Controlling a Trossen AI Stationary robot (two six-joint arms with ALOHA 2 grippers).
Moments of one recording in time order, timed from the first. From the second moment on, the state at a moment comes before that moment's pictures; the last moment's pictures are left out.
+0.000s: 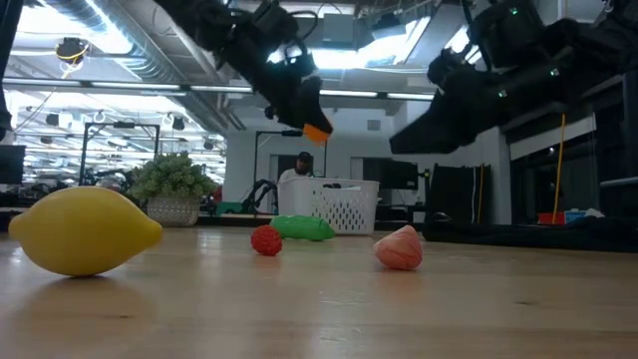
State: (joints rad) left arm 0.46 1.65 1.17 -0.06 -0.11 0.09; right arm -0.06 1.33 0.41 0.56 0.14 0.06
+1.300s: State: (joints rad) left arm 0.58 2.03 1.63 -0.56 0.02 0.22; right arm -0.06 1.33 0.41 0.53 0.14 0.09
